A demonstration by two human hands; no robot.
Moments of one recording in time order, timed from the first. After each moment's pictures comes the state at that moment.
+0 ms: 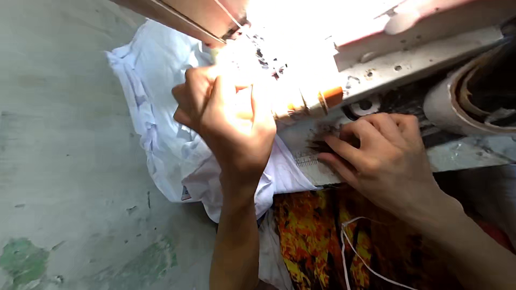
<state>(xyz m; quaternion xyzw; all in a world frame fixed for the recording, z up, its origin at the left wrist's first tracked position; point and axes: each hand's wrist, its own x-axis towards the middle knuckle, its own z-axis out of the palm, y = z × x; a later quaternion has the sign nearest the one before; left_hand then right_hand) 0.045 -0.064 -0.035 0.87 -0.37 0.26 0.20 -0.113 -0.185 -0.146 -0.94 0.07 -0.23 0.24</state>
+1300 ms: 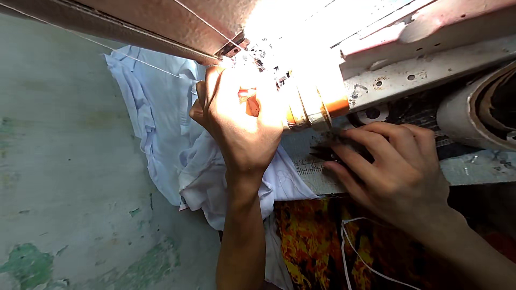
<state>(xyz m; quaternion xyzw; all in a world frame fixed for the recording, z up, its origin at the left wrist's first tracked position) 0.057 -0.078 -0.049 0.89 -0.34 0.17 0.24 -0.117 -0.182 -0.154 -0.93 0.08 -0.26 0.24</state>
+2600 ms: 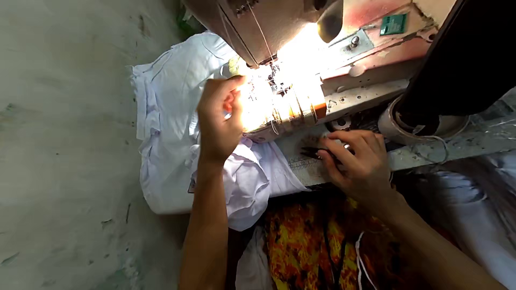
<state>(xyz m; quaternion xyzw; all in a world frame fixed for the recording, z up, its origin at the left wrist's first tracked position) 0.096 -0.023 -0.022 0.80 -0.46 0.08 0.38 -0.116 -0.178 -0.159 -0.89 0.10 -0.38 0.24</state>
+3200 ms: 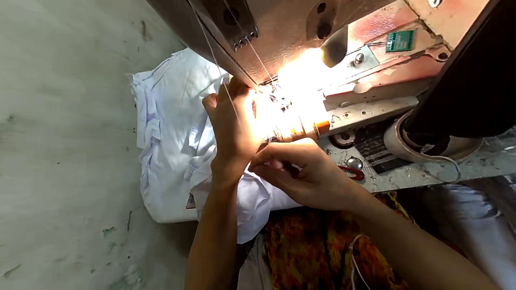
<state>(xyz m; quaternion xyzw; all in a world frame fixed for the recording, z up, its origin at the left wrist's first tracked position) 0.084 -0.060 -0.028 0.87 -0.44 0.17 0.16 -0.037 -0.158 -0.070 -0.67 -0.16 -0.24 0.68</state>
